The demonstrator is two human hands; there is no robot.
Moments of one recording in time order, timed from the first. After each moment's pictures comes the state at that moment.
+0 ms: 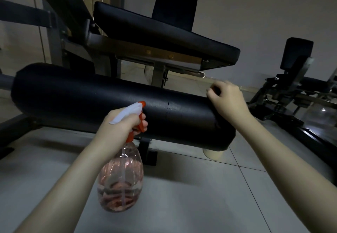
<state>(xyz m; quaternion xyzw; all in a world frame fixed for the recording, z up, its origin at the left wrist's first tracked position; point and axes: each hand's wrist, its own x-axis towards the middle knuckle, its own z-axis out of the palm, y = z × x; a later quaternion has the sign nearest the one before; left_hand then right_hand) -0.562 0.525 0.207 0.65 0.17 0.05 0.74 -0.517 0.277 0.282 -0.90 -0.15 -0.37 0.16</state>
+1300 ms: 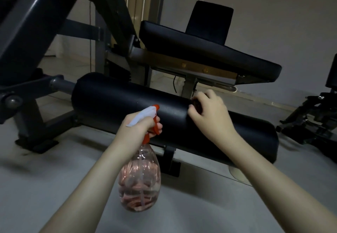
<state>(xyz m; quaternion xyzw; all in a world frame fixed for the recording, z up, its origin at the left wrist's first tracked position) -0.563 0.584 0.194 0.61 0.18 0.09 0.77 -0.550 0.392 0.268 -0.88 -0.28 -0.34 0.15</state>
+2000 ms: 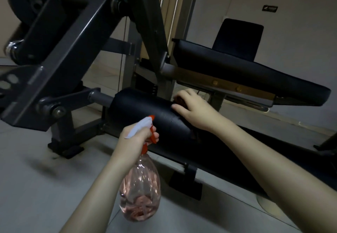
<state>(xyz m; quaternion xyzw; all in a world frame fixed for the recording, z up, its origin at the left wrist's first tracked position) -0.600 0.656 0.192 0.53 0.18 0.21 0.80 -0.503 0.511 0.292 -0.86 -0.45 -0.18 0.13</state>
